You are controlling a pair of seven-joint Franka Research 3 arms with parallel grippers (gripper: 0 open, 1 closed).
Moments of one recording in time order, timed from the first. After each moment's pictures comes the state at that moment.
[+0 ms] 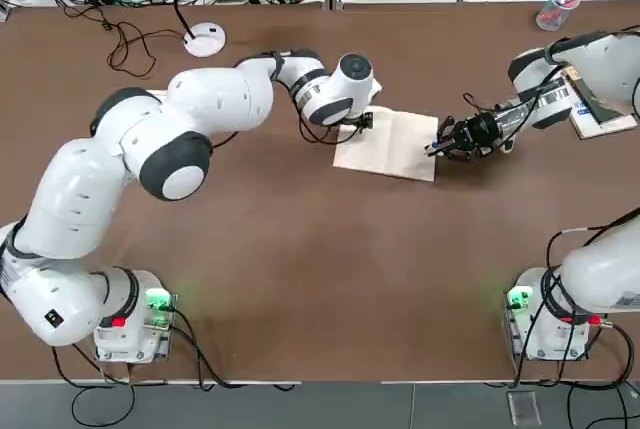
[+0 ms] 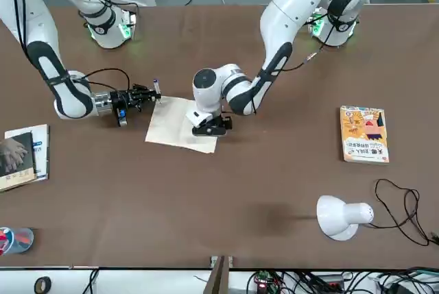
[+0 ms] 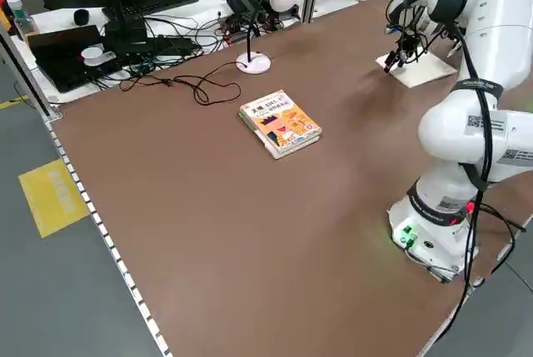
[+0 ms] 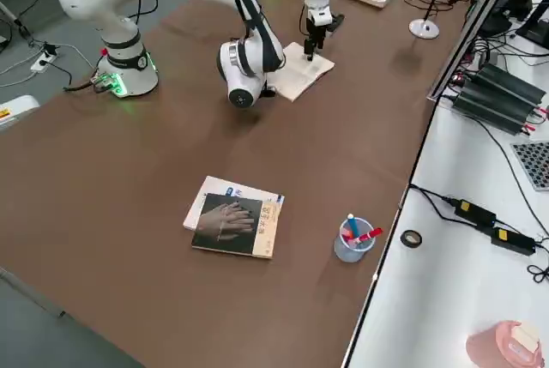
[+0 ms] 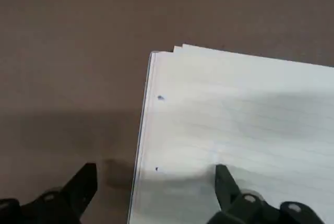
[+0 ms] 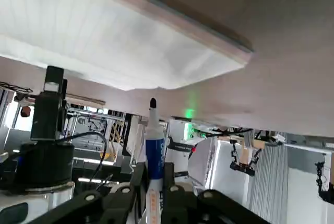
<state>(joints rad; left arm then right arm) -0.80 0.90 -0.12 -1.40 0.28 2.35 -1.01 -0.01 0.44 0.08 -2.36 1.24 1.78 0.13</state>
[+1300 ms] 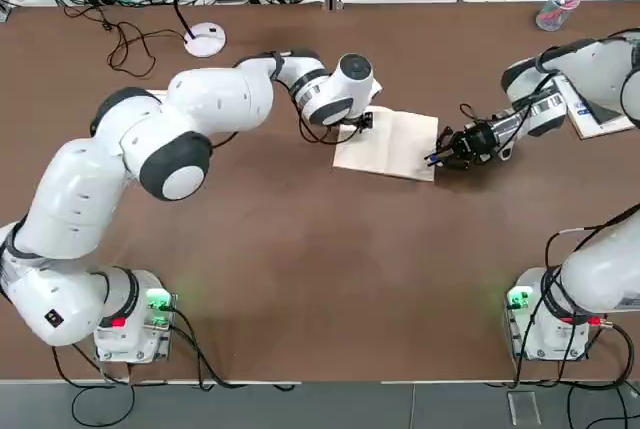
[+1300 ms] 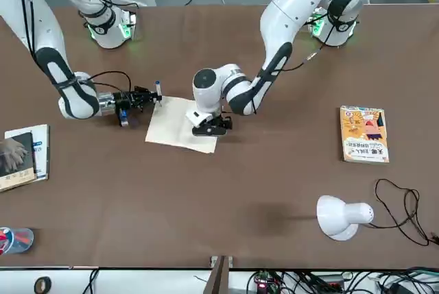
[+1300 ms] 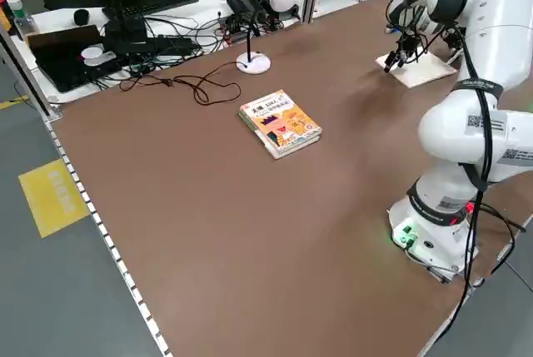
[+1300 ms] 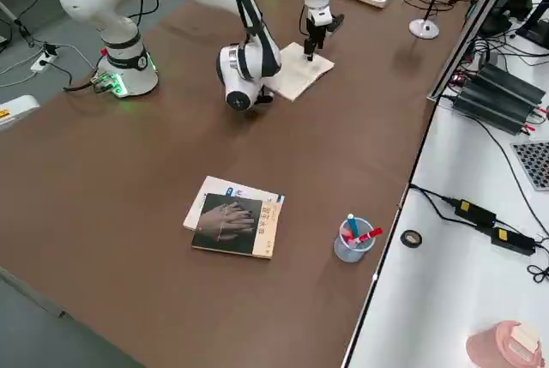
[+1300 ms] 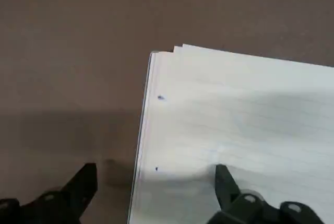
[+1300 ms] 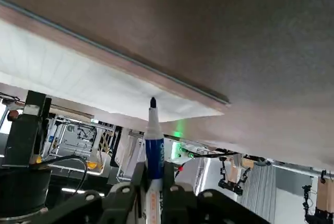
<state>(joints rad) -0.80 0.90 -0.12 -1.40 0.28 2.35 -1.01 0.03 0.49 0.06 -2.37 1.24 1.84 0.02</state>
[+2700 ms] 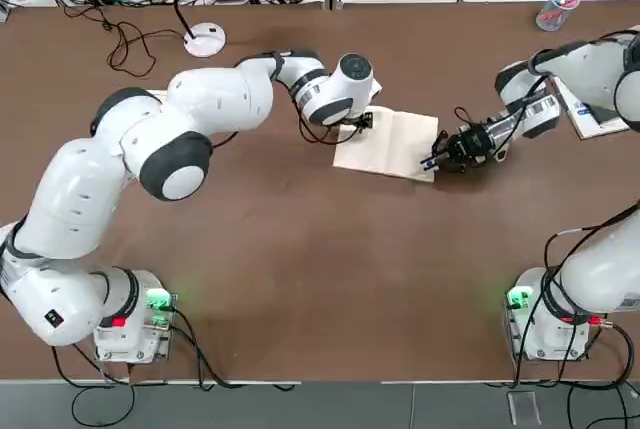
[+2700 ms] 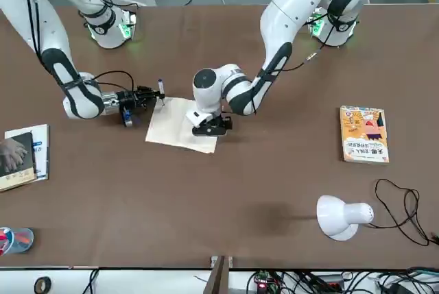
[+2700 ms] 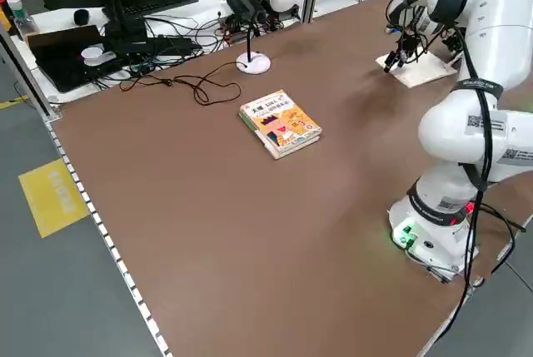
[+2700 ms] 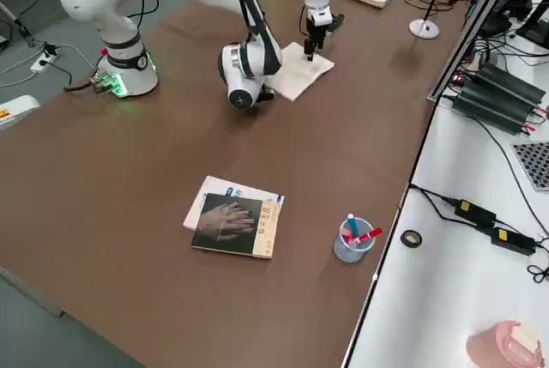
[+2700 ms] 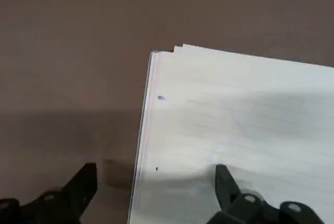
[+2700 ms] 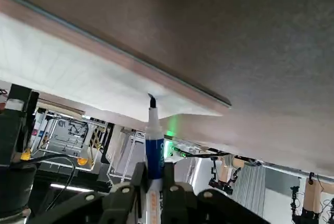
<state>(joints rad) -0.80 0.90 -0.12 -1.40 0.28 2.35 -1.01 0.07 0.50 0.06 -2.36 1.25 1.84 -0.01</state>
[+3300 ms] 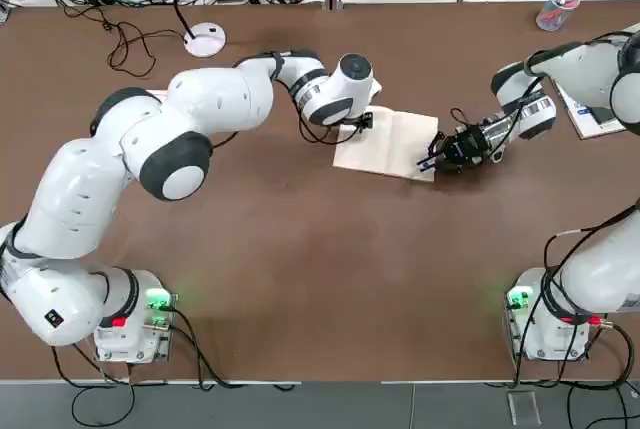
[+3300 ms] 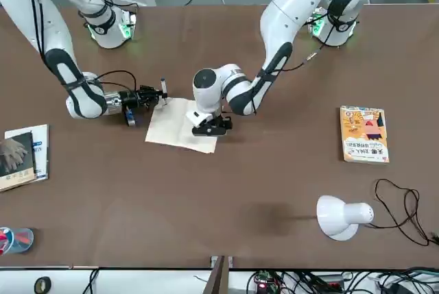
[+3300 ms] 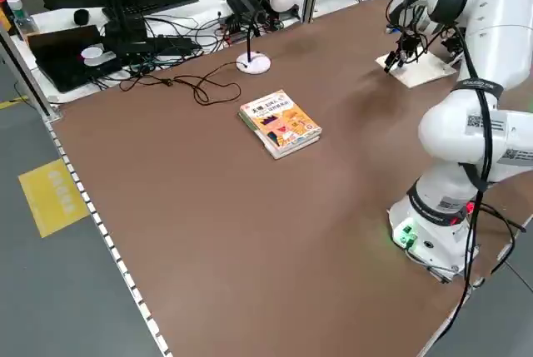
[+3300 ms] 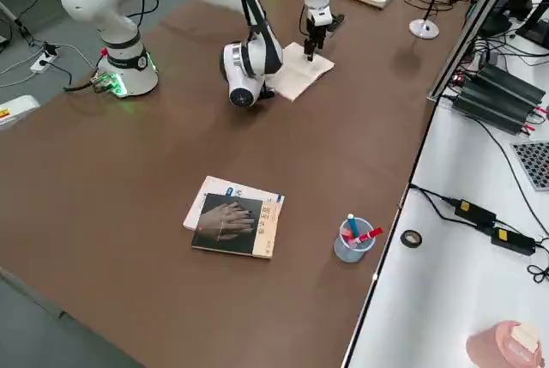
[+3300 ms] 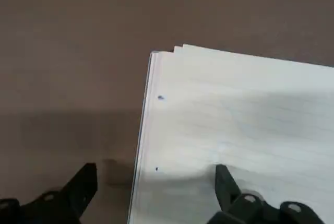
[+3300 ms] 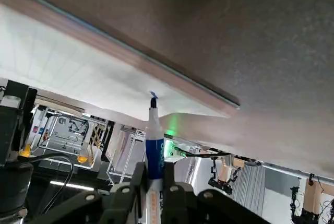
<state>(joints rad) -0.80 0.90 -0.12 -1.40 0.28 2.35 -1.01 0.09 0.50 0.05 -2.36 1.27 1.84 -0.03</state>
